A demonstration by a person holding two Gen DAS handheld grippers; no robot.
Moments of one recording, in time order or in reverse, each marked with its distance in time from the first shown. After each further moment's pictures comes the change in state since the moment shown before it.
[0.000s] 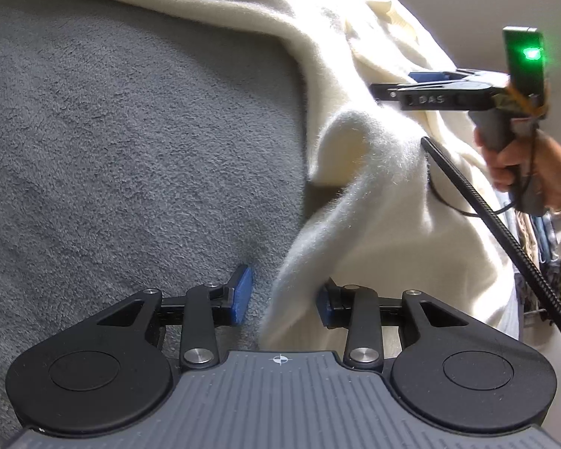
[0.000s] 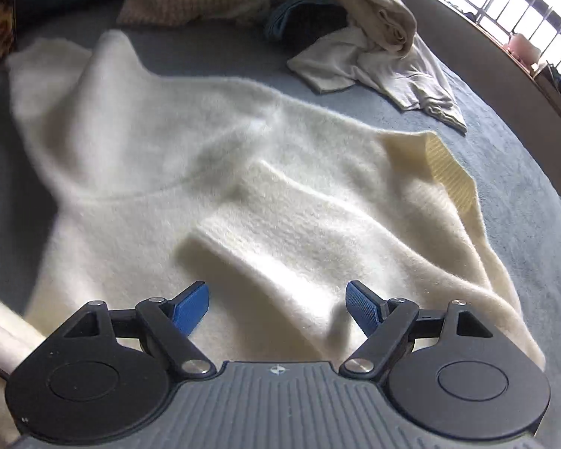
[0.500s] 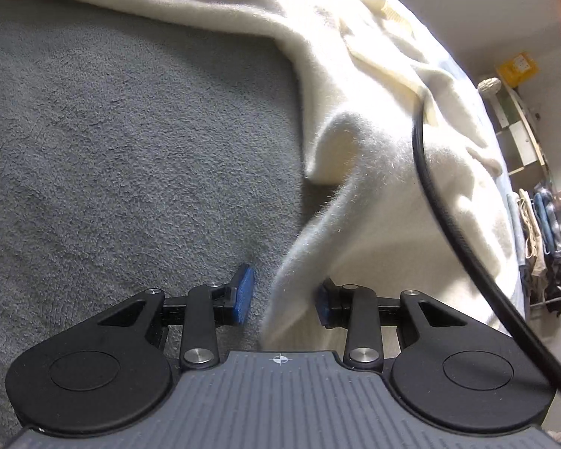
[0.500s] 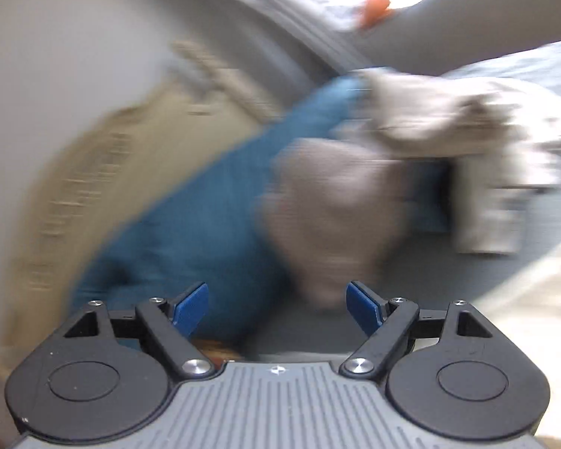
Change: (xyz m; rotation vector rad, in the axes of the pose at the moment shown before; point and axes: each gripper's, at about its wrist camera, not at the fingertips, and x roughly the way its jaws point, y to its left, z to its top) left arm -0.001 -0.006 0.002 0.031 0.003 0.011; right arm -0.102 -0.090 0.107 0.787 -0.382 0.623
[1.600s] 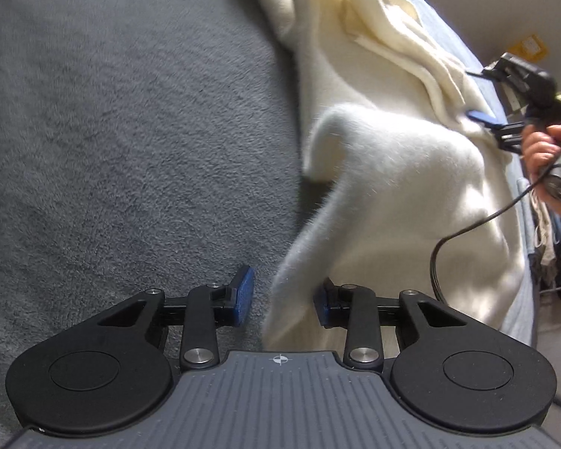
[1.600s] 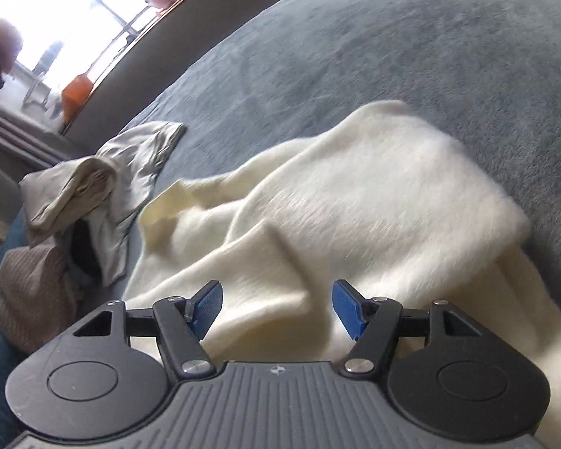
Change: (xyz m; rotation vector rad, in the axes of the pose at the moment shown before) left arm 0.003 -0.015 0.016 0.011 0.068 0.047; right arm -0.100 -0.221 -0.107 0.548 -0.211 -0.572
